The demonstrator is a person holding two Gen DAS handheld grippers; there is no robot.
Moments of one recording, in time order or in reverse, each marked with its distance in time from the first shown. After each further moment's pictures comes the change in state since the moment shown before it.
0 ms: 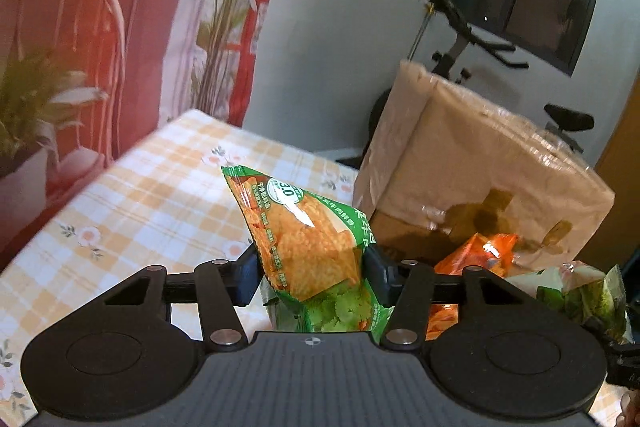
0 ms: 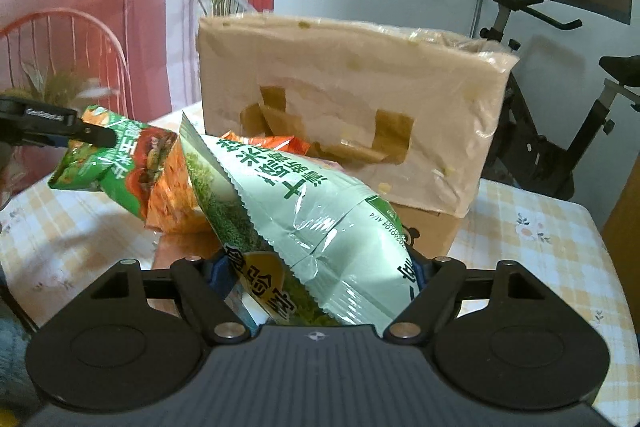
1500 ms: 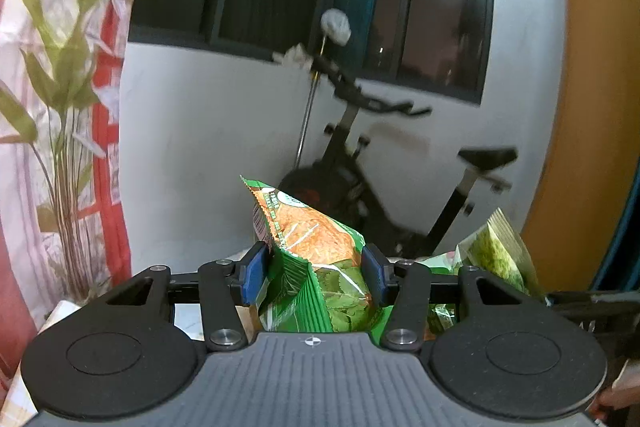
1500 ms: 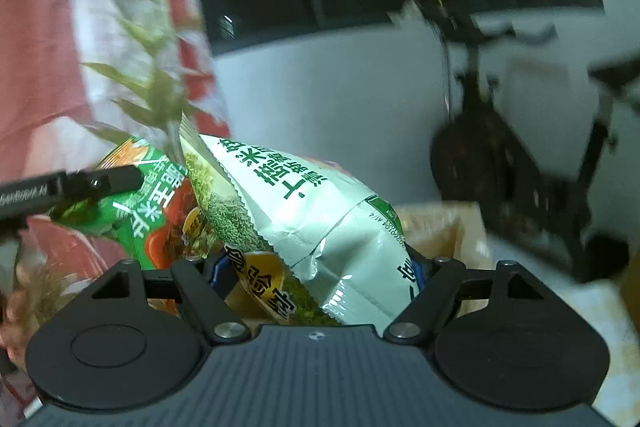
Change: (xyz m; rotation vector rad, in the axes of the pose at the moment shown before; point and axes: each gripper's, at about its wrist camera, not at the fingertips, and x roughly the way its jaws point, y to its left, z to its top) left arm 0.089 -0.145 0.151 0.259 -0.194 -0.222; right arm 0.050 -0.090 0.176 0.290 -0.155 0.038
